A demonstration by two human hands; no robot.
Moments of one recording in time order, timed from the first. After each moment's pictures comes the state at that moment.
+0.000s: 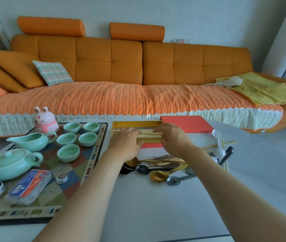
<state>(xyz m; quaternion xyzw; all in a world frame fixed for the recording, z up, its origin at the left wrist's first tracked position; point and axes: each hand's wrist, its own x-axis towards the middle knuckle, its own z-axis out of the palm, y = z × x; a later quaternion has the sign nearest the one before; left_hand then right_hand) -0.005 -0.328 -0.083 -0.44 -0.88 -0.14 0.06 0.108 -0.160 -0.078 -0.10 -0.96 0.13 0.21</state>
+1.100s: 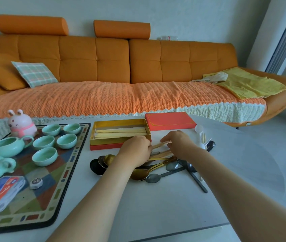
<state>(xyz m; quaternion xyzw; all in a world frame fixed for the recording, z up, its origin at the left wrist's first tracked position) 0.057 -0.265 -0.093 -0.51 -0.84 -0.16 0.04 0.156 -0.104 -0.093 -0.26 -0.95 0.12 0.08</state>
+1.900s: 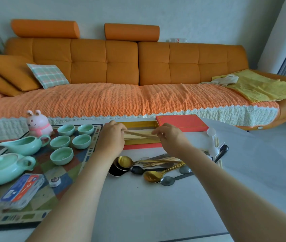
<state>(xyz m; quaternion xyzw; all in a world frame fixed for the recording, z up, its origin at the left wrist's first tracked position) -0.014 -0.336 -0.077 -0.36 -0.87 -0.32 0.14 0.115 -0.149 -0.083 -0.12 -0.94 0.19 0.24</state>
